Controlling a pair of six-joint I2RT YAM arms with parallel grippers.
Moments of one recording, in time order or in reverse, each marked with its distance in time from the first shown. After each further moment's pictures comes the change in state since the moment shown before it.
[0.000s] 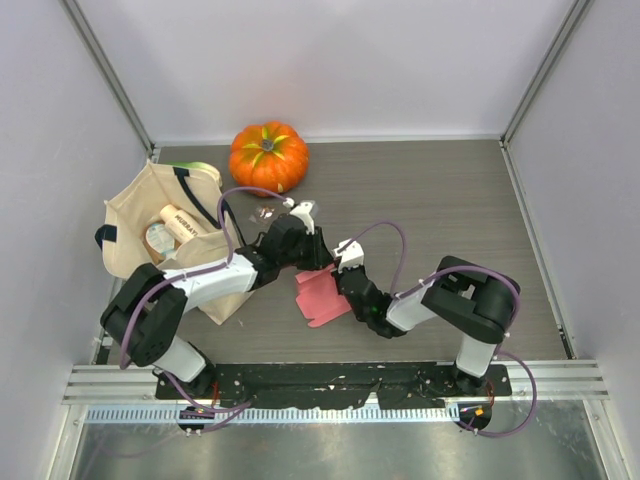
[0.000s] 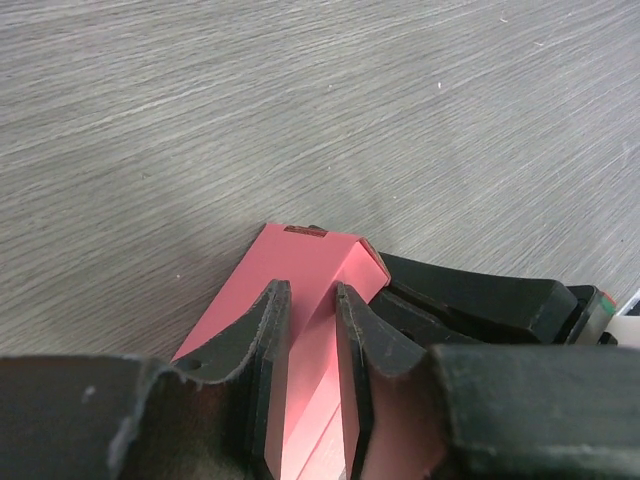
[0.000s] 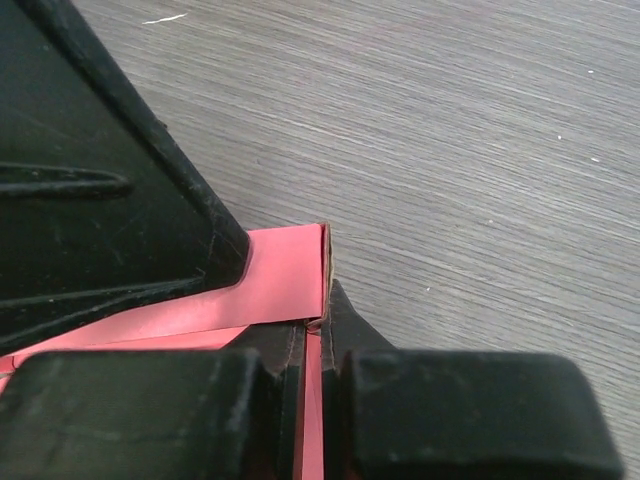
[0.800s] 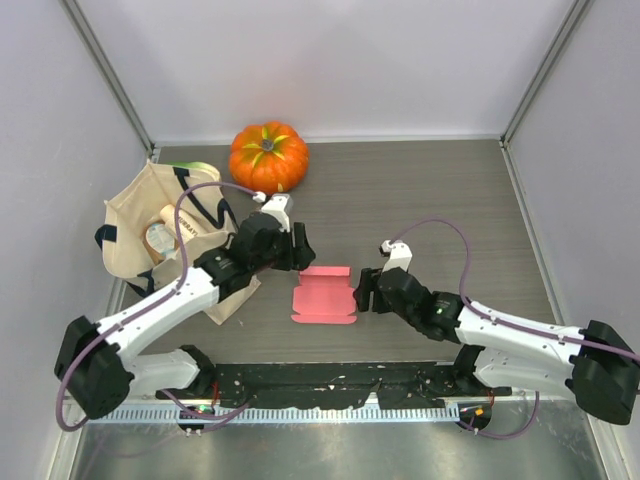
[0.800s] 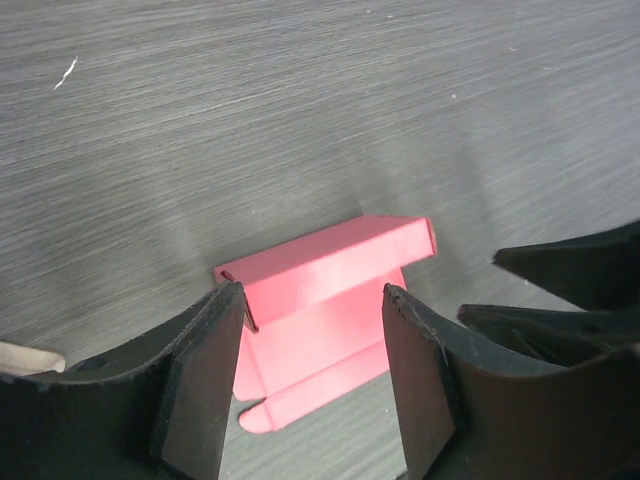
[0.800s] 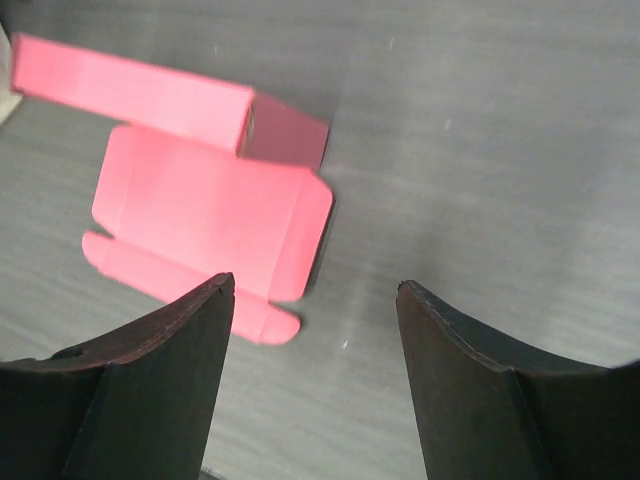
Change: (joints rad) left arm 0.008 -0.314 0.034 -0.346 -0.160 0.053; right arm -0.035 -0.764 -0.030 -1.019 -0.237 0.458
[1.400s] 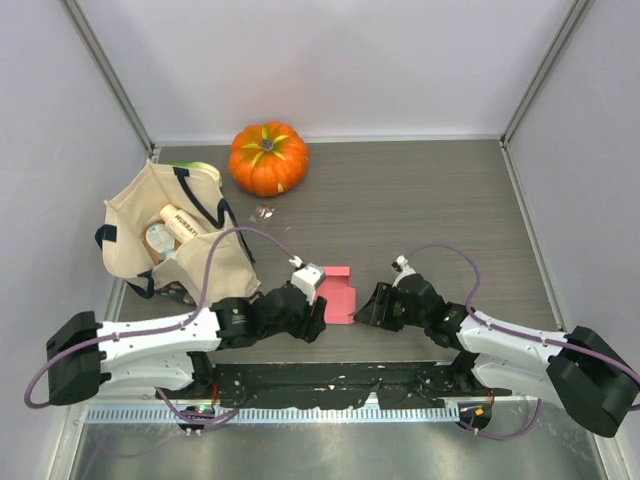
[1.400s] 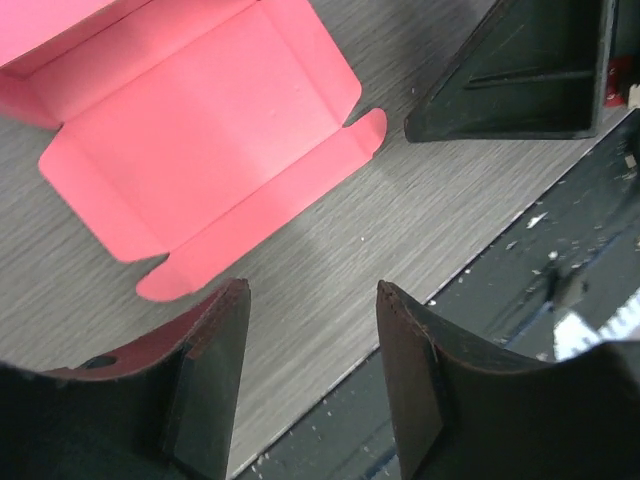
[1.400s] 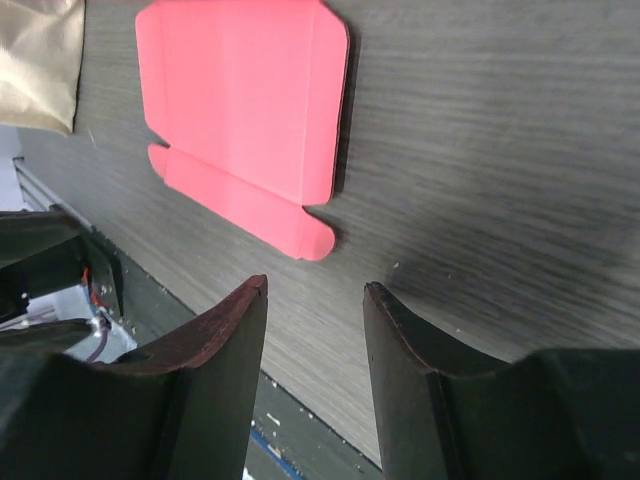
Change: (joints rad) left arm -0.435 -0.163 -0.253 -0.027 -0.145 -0.039; right arm -0.205 0.001 -0.240 0.203 -0.565 0.314
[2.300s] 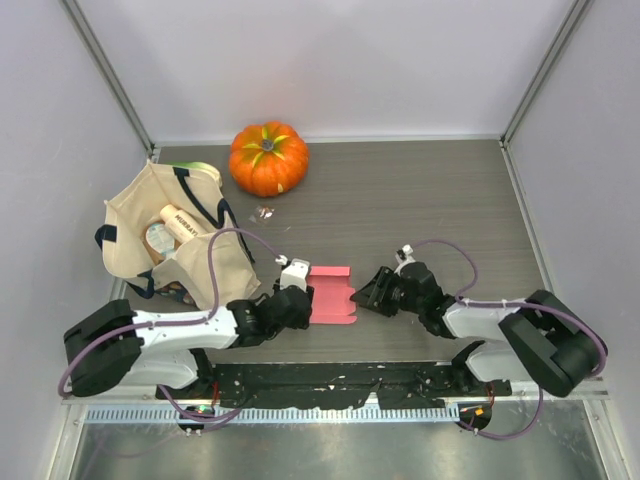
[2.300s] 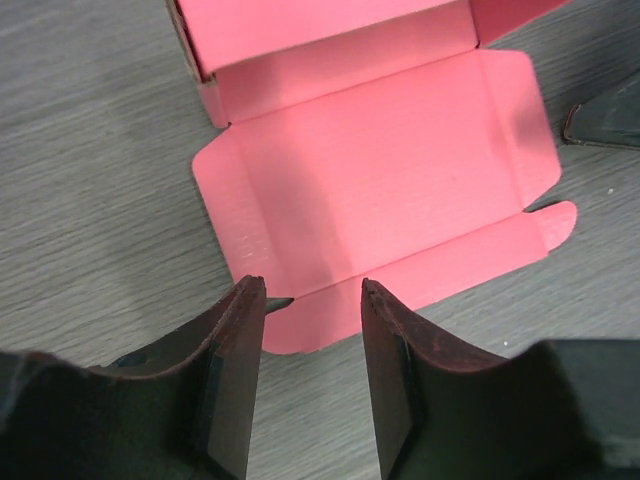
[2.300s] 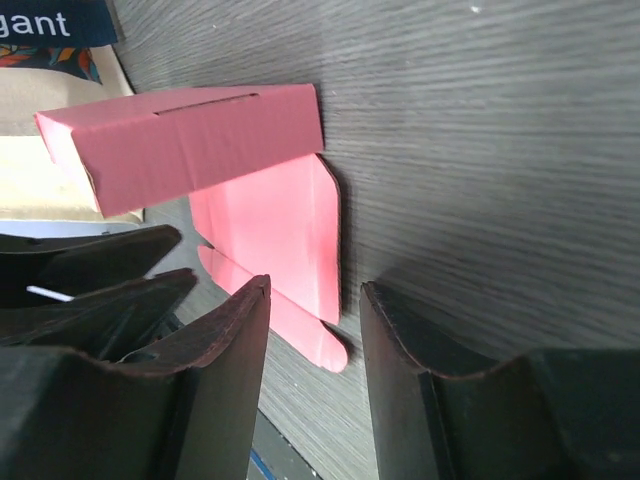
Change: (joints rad) left arm 0.028 0.136 -0.112 0.185 -0.252 -0.076; right arm -0.152 0.260 -0.026 0.364 -0.094 0.100
